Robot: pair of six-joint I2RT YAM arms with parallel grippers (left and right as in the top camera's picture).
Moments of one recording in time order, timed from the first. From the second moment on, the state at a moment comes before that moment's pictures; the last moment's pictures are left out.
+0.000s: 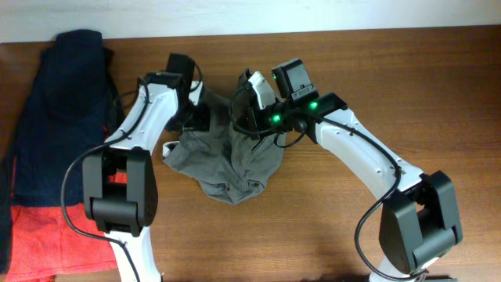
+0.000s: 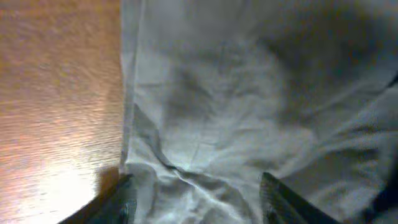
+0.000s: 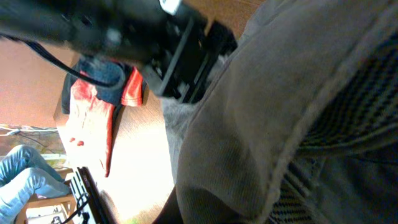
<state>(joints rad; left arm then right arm) -0.18 2.12 1.68 -0.97 0.08 -0.08 0.45 1.83 1.44 -0.53 -0.67 0.24</state>
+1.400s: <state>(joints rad) 0.19 2.12 1.95 -1.05 0.12 -0.04 0.48 1.83 1.54 -0.66 -0.49 0.23</state>
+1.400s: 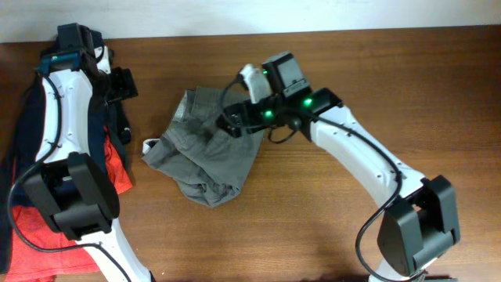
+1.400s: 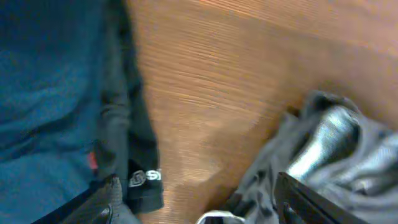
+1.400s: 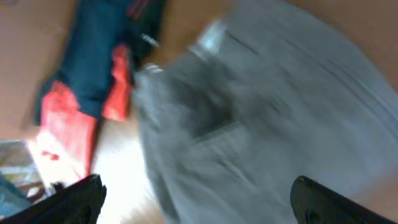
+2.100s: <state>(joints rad) -0.02 2.12 1.92 -1.25 0.29 0.52 0.35 1.85 1.54 -0.83 -0.33 0.31</state>
